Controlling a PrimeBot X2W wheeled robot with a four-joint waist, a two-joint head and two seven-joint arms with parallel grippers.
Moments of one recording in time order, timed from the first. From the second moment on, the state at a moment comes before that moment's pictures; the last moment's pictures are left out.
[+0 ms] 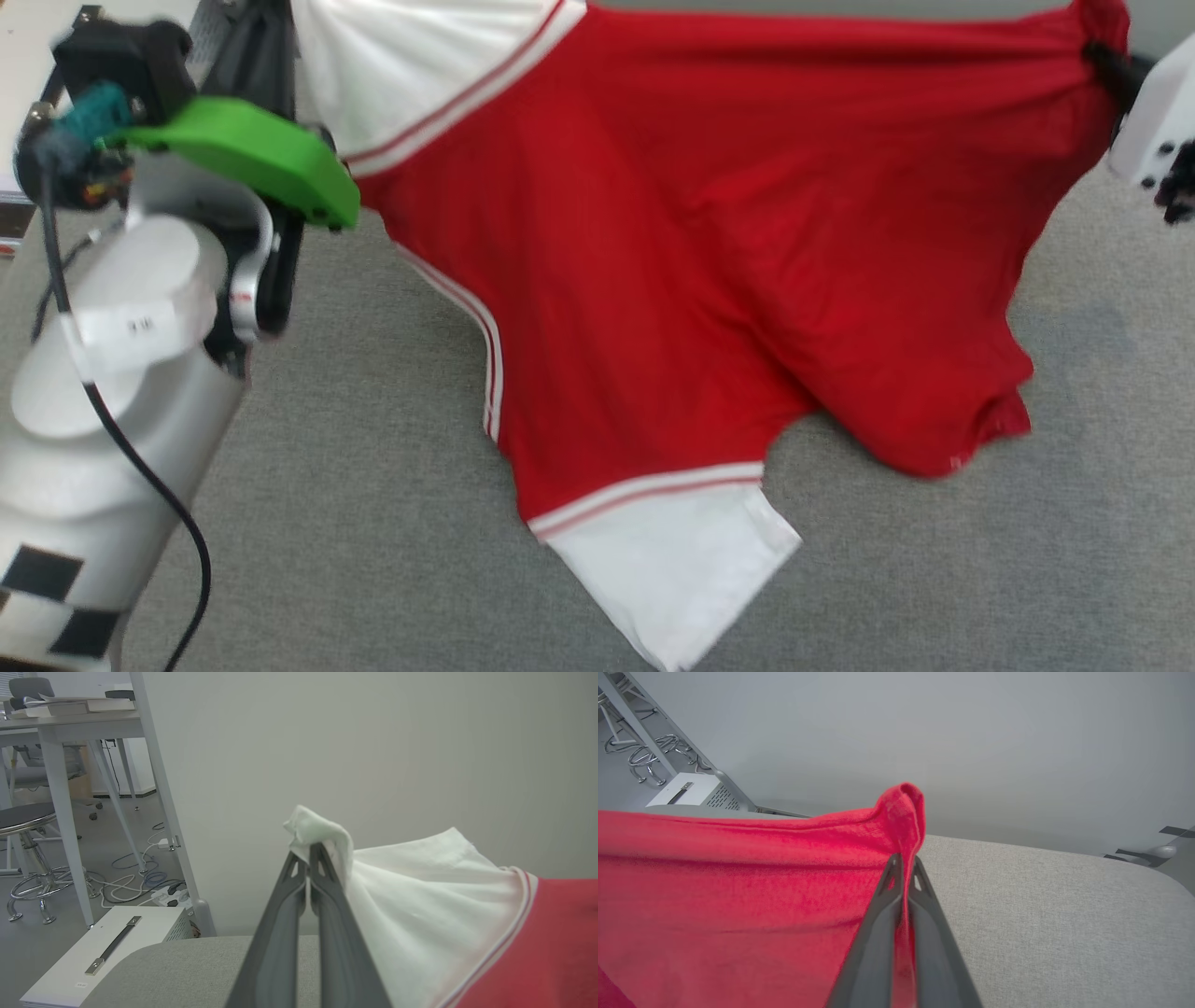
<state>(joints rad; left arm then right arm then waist) -0.82 0.50 -0.54 0.25 -0.71 0.25 -0.13 -1.00 -0.48 0.33 0.68 0.67 0.13 0.40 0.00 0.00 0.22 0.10</state>
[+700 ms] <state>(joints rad) -1.59 0.43 -0.53 0.71 -0.58 0.19 -0.16 -1.63 -0.41 0.24 0.86 0.51 0.13 0.16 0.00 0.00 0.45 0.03</state>
